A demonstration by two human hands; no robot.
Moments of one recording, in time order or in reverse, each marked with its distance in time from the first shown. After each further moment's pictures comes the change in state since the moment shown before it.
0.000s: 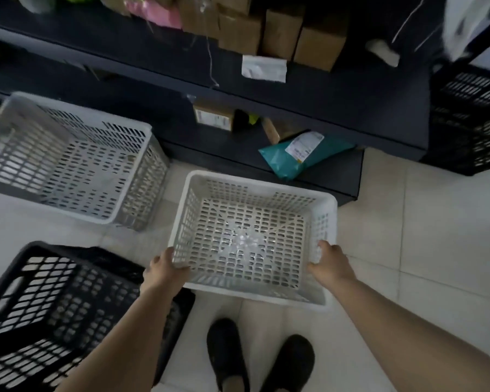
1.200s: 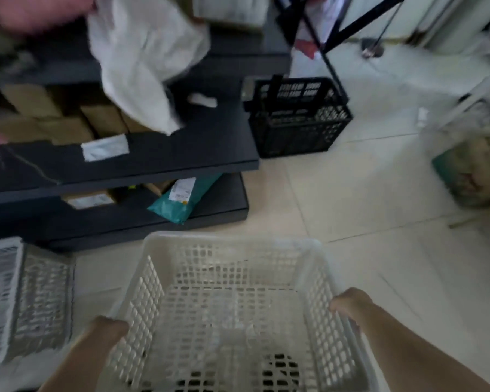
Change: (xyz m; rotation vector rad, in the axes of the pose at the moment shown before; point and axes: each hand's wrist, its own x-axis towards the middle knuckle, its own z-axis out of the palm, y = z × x) left_hand -0.083 0.117 0.004 -0.080 -0.018 0.018; right_hand -0.118 0.222 -0.107 0.370 -0.036 0.608
